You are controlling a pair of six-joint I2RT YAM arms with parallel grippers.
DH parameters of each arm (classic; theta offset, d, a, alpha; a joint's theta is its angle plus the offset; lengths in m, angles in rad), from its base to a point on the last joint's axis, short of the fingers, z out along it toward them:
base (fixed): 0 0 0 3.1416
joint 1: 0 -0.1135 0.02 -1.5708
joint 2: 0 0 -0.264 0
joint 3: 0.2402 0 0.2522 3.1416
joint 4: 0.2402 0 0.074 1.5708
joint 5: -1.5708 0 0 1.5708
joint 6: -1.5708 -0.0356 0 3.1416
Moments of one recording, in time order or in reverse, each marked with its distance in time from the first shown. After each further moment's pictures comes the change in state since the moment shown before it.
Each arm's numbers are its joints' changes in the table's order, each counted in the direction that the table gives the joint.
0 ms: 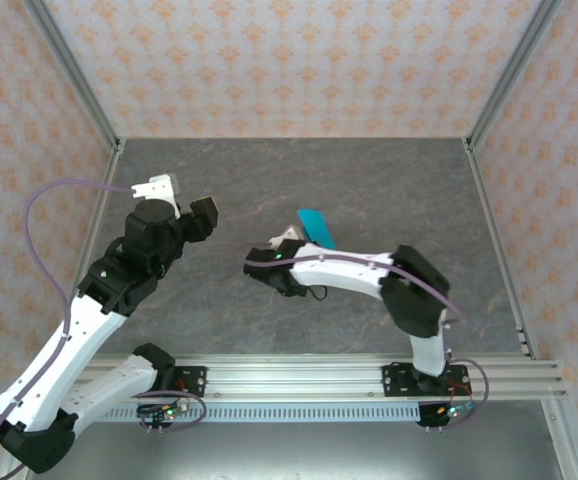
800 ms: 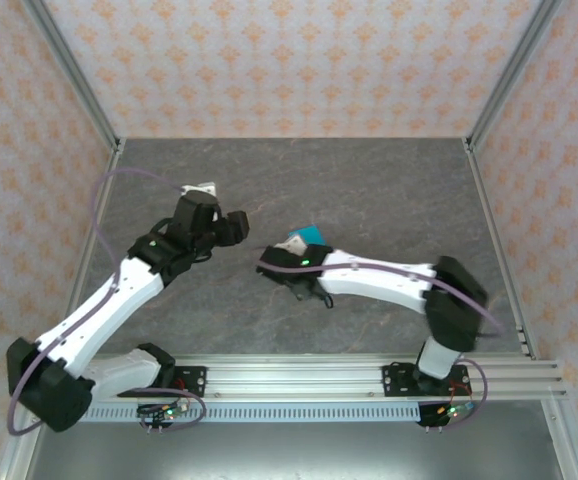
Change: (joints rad) left arm 0.000 -0.291 -0.066 -0.063 -0.243 0.057; right arm 0.019 0.319 -0.214 -0.234 0.352 0.075
